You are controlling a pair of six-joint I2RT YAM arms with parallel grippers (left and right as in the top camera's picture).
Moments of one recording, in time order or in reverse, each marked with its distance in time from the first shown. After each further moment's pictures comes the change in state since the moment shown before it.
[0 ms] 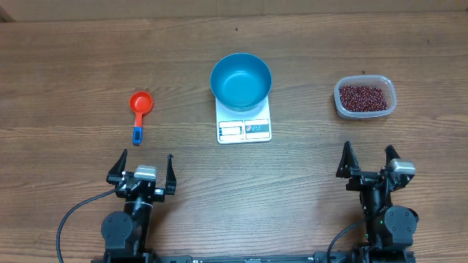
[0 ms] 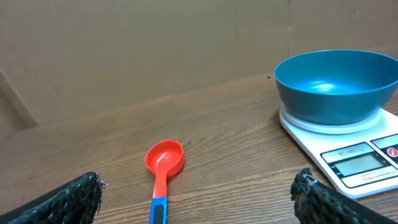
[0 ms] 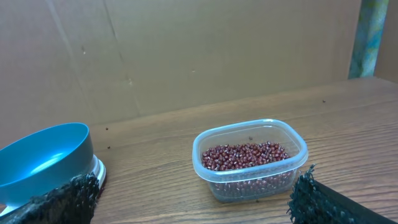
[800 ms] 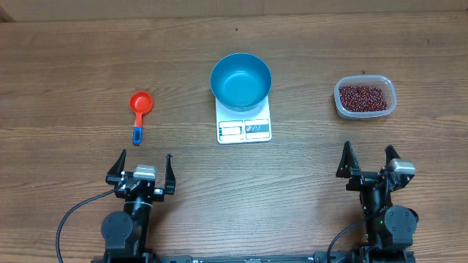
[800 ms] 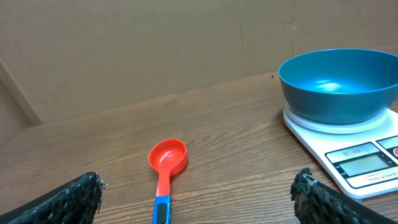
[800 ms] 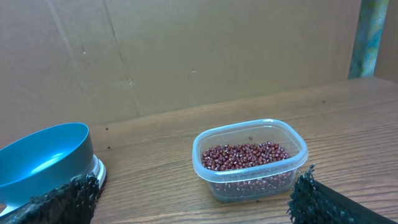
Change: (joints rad) left arm 0.000 0.000 0.000 -0.002 -0.015 0.000; right arm 0.000 0.000 0.000 0.000 0.000 0.000
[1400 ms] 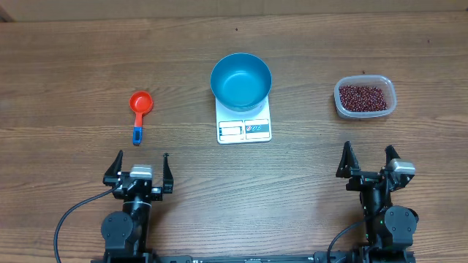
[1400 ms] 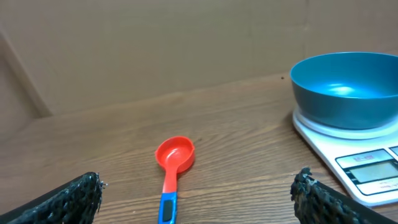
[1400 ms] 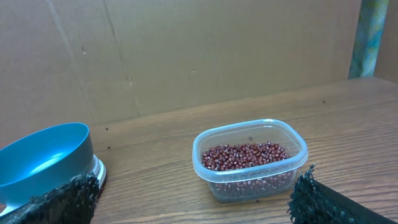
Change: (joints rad) left arm 0.000 0.000 0.000 0.001 -0.053 -0.032; right arm 0.000 0.000 0.000 0.000 0.000 0.000
